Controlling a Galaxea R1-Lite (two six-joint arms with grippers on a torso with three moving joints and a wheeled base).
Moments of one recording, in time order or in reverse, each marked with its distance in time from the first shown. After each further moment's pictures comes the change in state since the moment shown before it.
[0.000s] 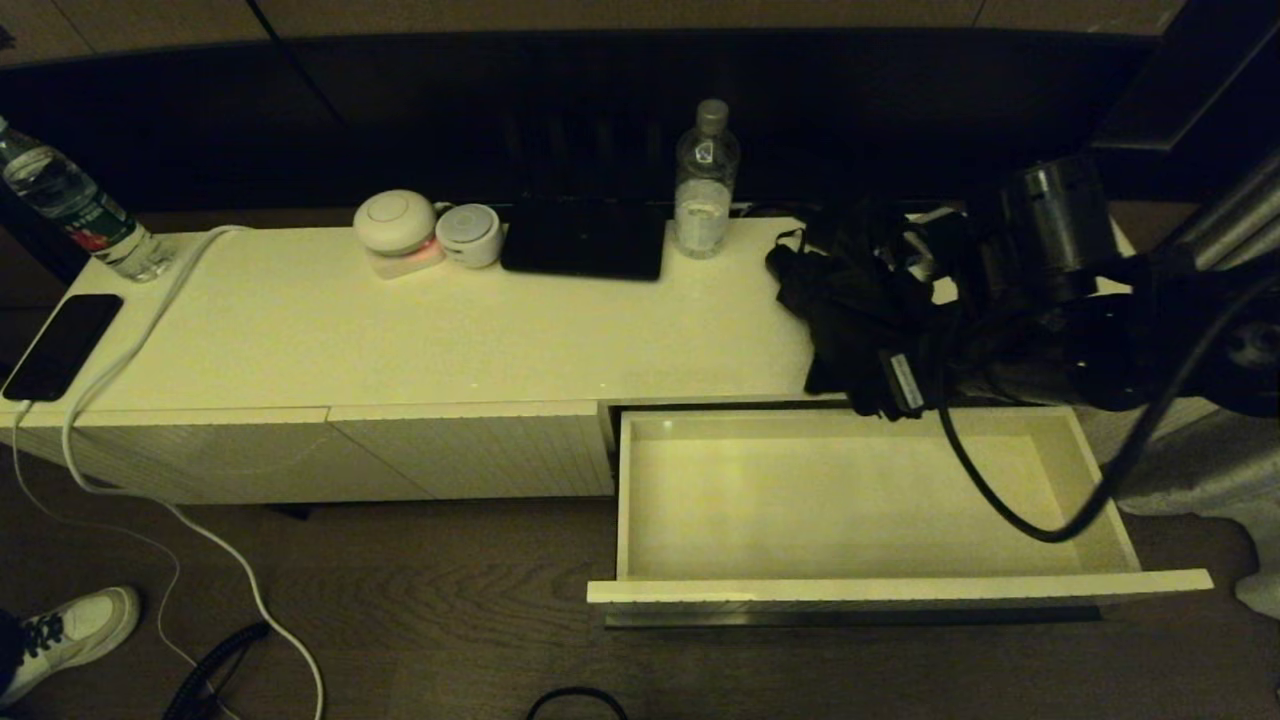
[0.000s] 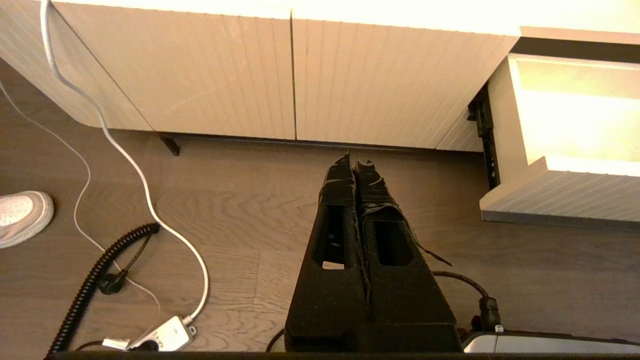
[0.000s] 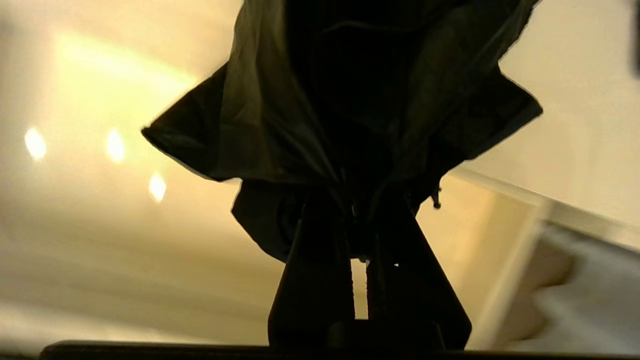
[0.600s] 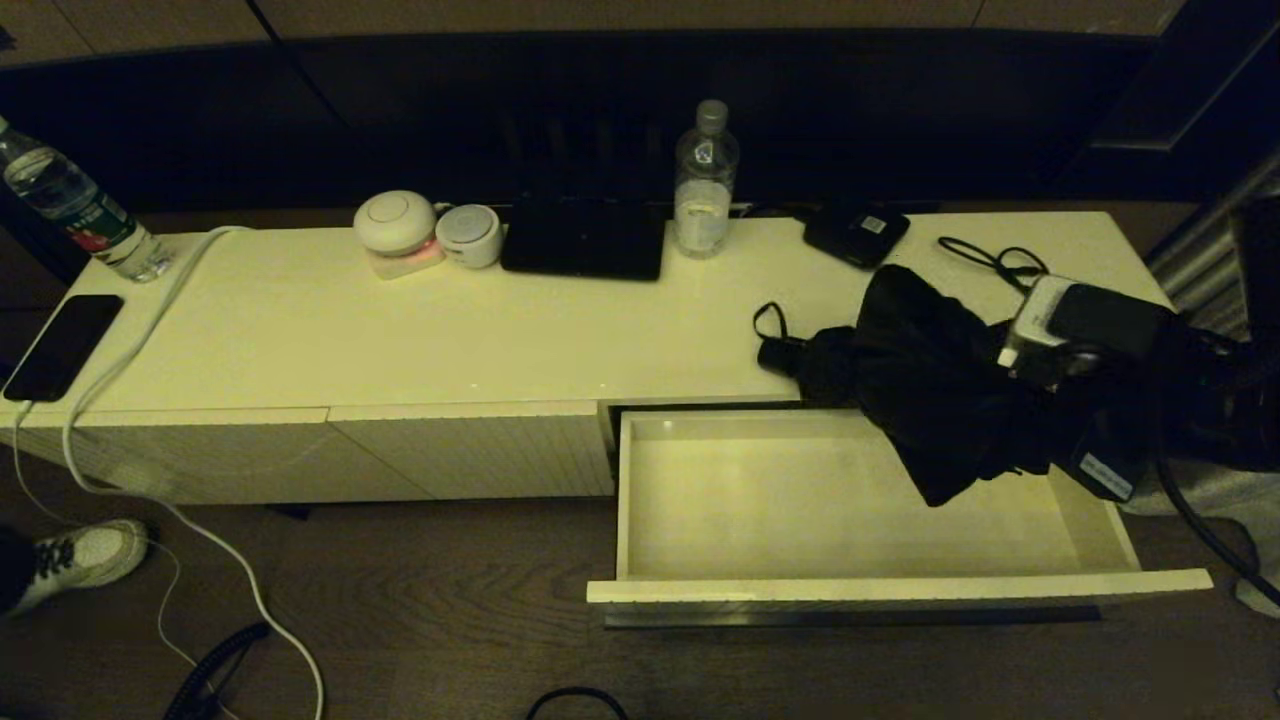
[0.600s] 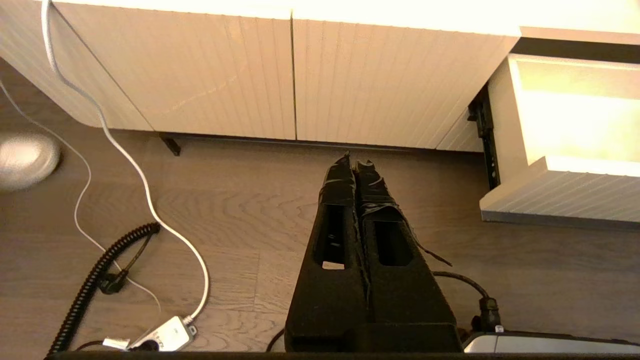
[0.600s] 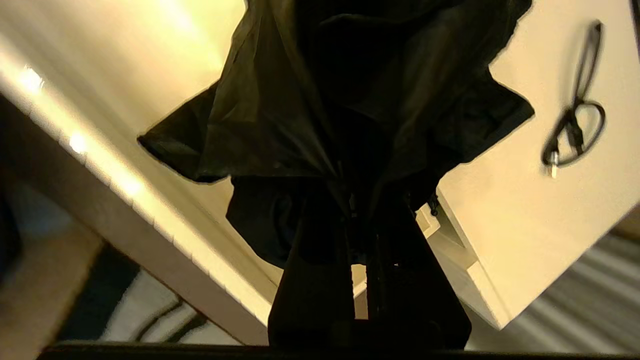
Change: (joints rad) left arm 0.000 0.000 0.000 0.000 0.000 0.000; right arm -0.166 -0.305 0.294 0.000 0.325 -0.672
